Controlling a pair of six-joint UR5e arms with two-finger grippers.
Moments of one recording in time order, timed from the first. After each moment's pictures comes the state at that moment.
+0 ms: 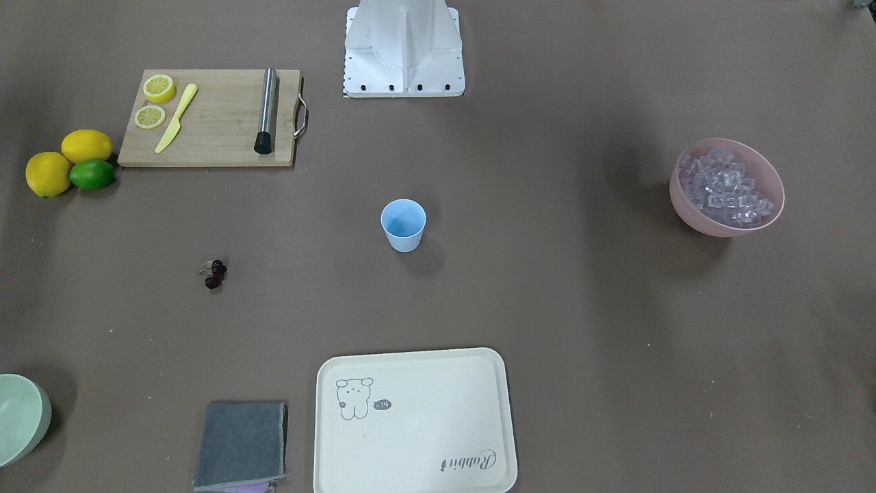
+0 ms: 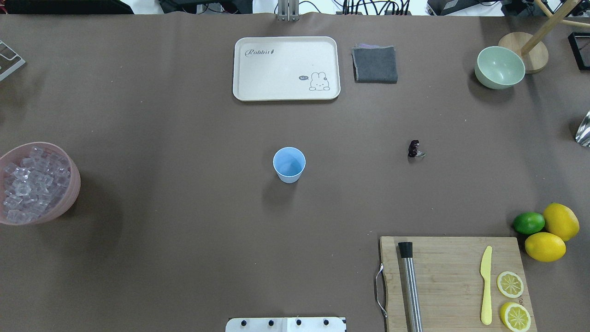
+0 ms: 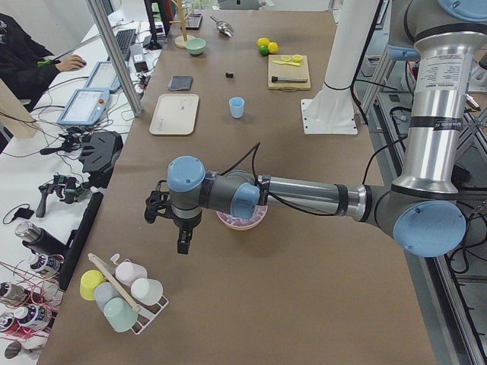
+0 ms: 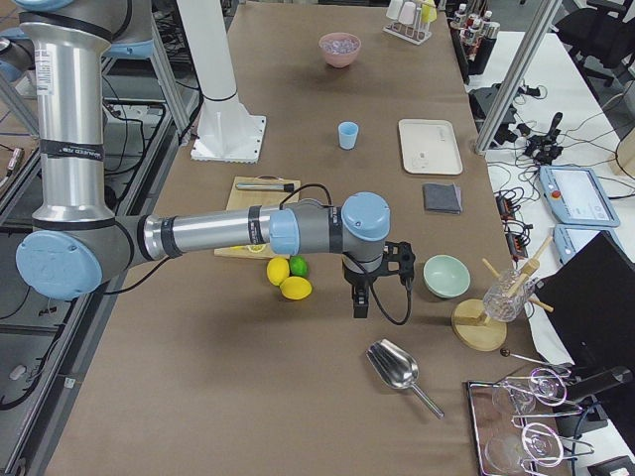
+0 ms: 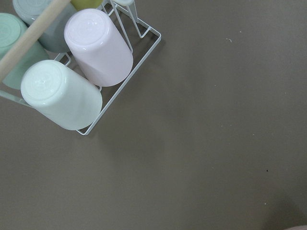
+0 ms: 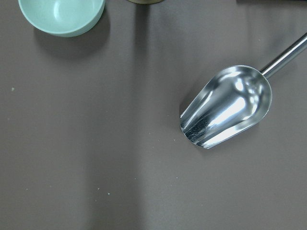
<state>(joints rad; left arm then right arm) -1.55 -1.63 -1.61 -1.73 -2.34 -0.17 1.56 -1.60 1.77 -1.64 2.34 0.05</state>
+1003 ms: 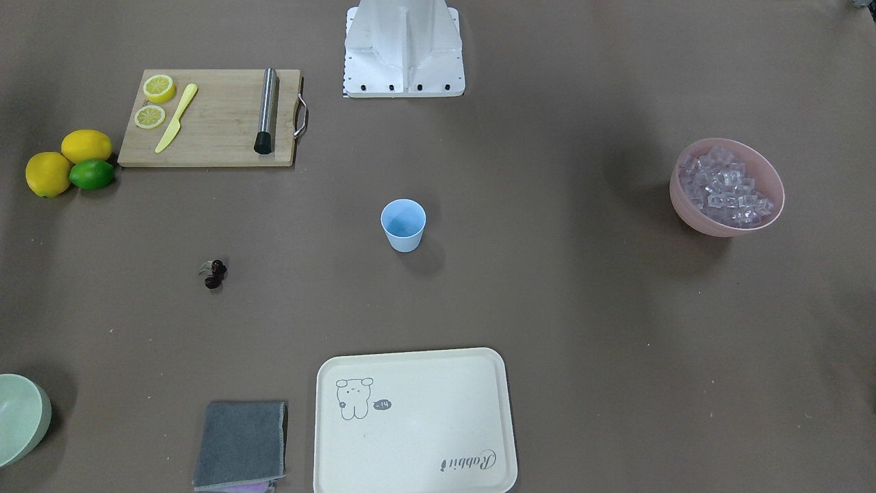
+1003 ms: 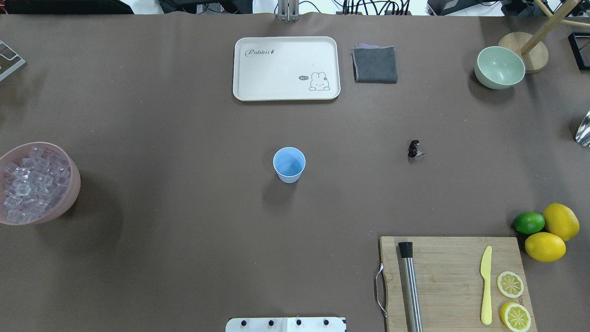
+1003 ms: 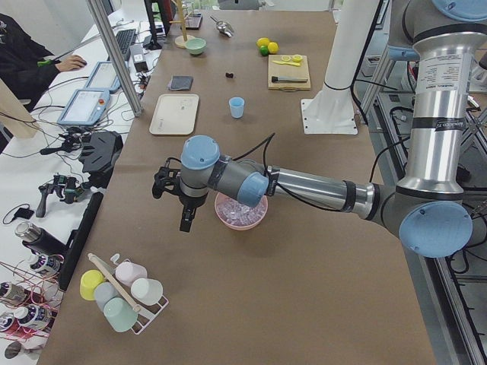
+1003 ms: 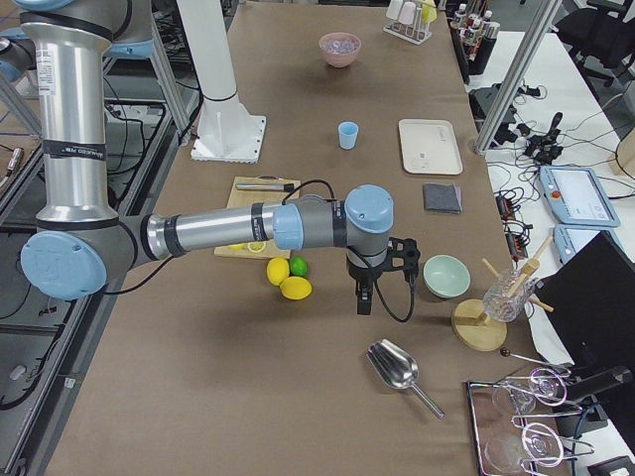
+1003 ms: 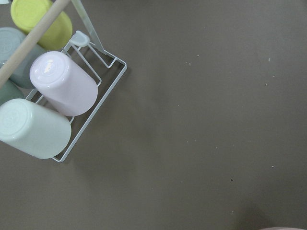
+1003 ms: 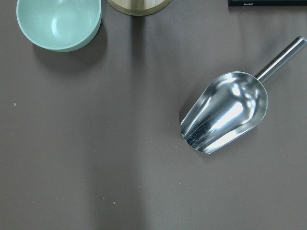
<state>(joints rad) -1.51 -1.56 -1.74 -1.89 -2.34 -0.29 1.56 -1.59 1.78 -1.64 2.35 0.11</state>
